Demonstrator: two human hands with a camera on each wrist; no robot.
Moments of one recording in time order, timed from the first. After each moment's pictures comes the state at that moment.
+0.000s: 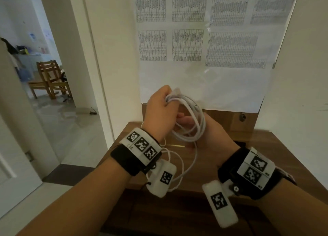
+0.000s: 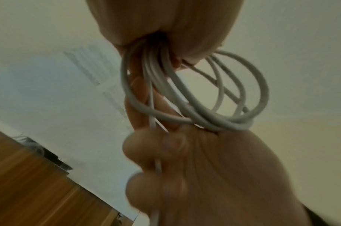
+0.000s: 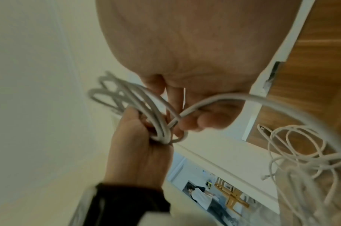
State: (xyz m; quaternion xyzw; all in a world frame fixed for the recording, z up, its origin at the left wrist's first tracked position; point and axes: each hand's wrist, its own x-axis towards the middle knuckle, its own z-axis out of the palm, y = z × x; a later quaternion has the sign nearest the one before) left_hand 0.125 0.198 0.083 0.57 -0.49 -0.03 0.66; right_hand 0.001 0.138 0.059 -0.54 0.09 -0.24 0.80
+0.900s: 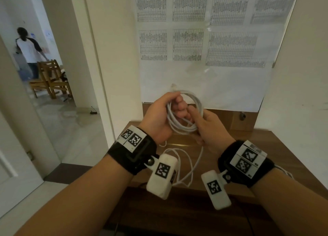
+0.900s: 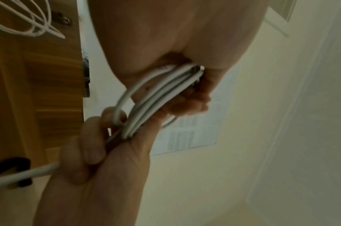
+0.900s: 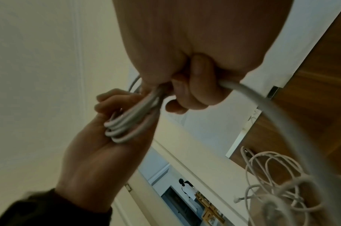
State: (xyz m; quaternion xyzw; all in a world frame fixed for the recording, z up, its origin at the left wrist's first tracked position) left_hand 0.128 0.200 0.085 0.31 -0.31 -0.51 0.74; right_hand 0.016 0.104 0.041 -0.70 0.18 -0.36 0.59
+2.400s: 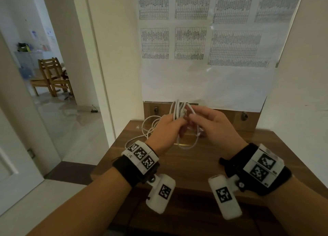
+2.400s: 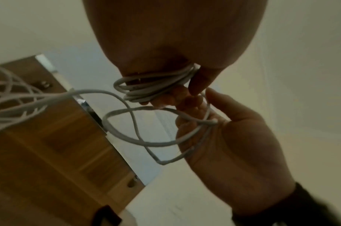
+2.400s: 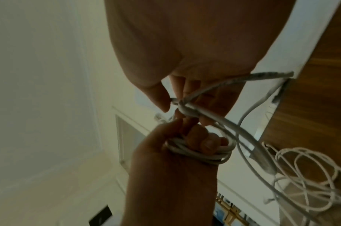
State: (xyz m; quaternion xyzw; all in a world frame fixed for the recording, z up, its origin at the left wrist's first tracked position) left_hand 0.129 0.199 0.039 0.60 -0.52 -0.19 0.58; right_hand -0.001 0.114 0.052 -0.74 0.15 -0.35 0.55
